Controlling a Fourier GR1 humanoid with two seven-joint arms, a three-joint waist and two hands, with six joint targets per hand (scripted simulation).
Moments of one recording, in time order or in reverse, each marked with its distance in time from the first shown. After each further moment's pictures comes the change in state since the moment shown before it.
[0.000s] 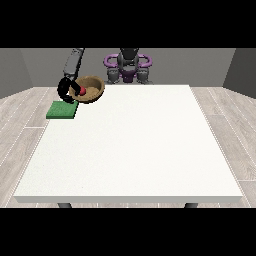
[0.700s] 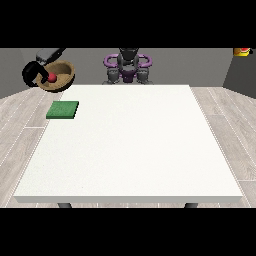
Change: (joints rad) left arm 0.092 0.049 0.046 0.081 0.001 -0.042 -0.129; right arm -0.171 -0.342 -0.122 0.117 -0.014 0.147 0.213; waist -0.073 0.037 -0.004
